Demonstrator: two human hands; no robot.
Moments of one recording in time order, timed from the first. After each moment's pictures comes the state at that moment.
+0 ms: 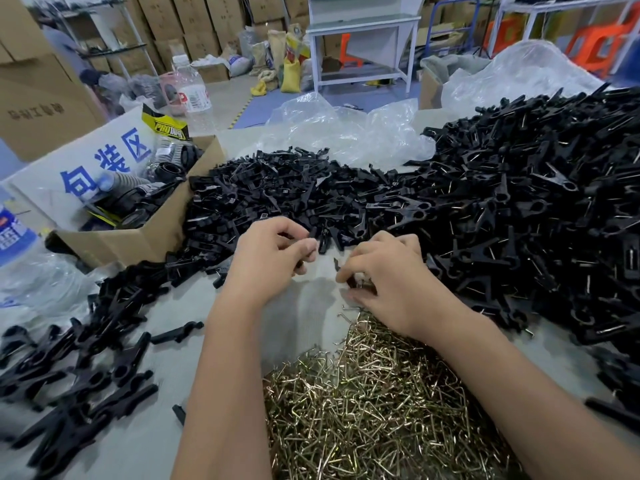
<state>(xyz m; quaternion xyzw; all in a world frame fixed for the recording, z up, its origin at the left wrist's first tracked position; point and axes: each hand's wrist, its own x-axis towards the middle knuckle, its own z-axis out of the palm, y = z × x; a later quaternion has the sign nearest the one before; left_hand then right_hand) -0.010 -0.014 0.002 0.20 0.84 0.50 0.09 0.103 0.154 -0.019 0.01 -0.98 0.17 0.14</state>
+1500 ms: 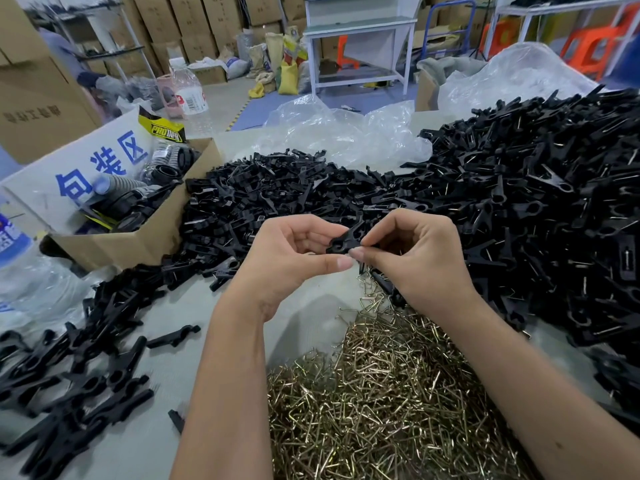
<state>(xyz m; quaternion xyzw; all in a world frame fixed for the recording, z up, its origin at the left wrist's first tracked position) 0.007 -0.006 0.014 0.30 0.71 0.61 0.18 0.108 0.166 -0.011 -0.05 -0.77 0.54 0.32</state>
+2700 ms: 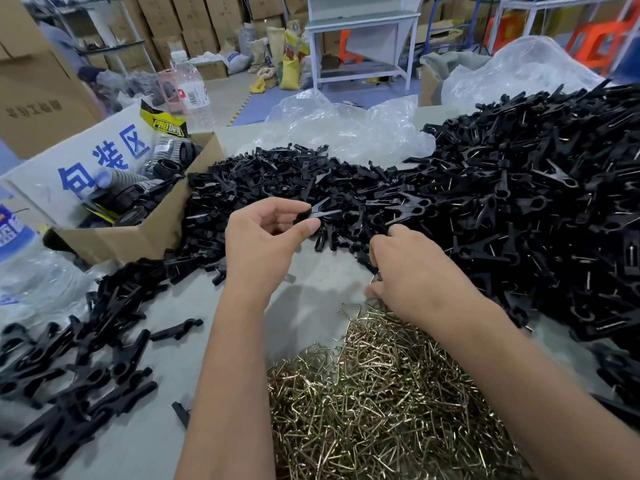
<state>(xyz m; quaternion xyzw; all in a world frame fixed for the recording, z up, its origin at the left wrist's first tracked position) -0.015 -0.008 -0.005 0.23 0.72 0.65 -0.02 0.112 0.148 0.011 -0.13 -0.99 0.08 0.02</state>
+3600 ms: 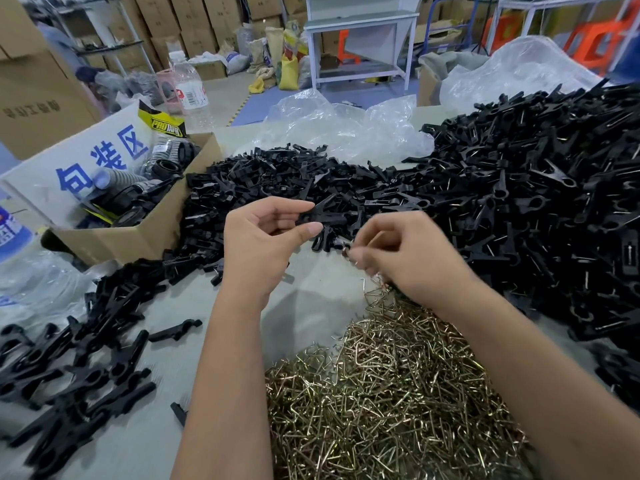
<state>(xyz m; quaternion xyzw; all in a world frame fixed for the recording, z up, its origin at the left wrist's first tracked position) -0.013 -0.009 -0.002 0.25 0.69 0.68 0.01 0.109 0.160 0.008 -0.12 -0.85 0.50 0.13</state>
